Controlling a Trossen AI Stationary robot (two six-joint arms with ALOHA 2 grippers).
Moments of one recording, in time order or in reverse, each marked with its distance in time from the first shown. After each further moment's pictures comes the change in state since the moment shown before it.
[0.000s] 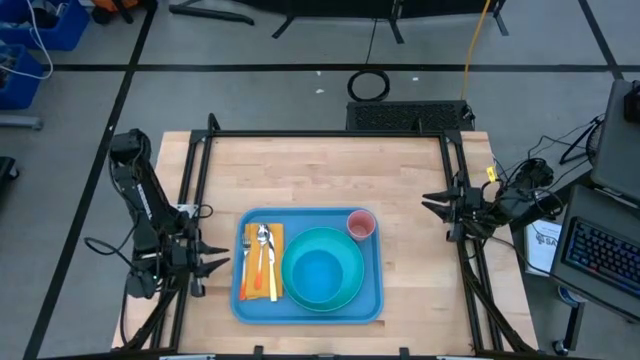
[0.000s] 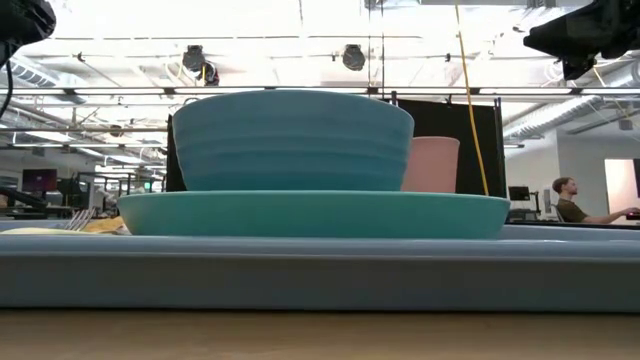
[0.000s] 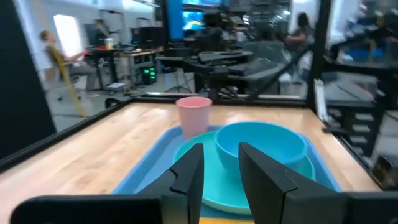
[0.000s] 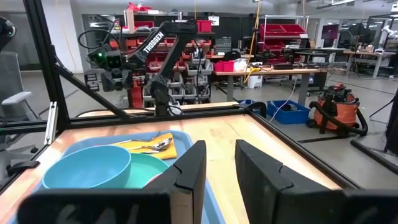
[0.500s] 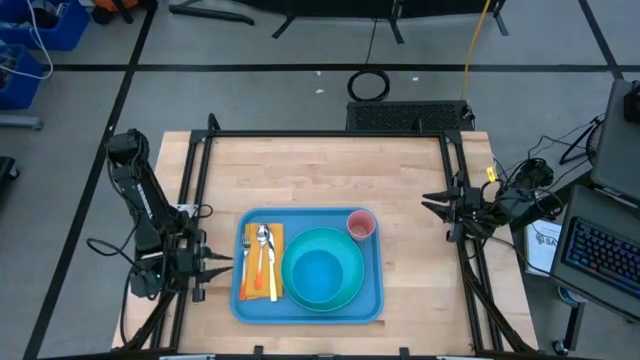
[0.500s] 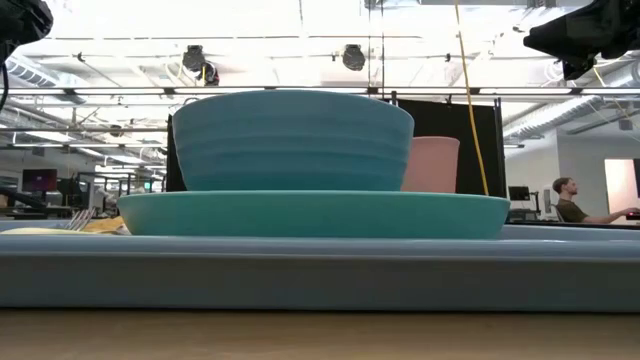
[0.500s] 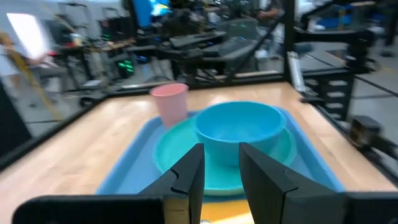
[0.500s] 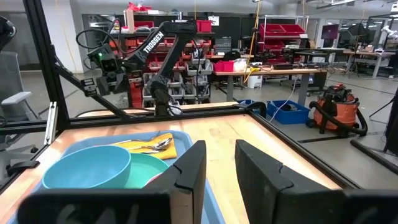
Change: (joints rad) left arm 0.038 0.001 0.000 0.003 0.163 0.117; right arm 0.000 0.000 0.000 0.000 0.001 0.000
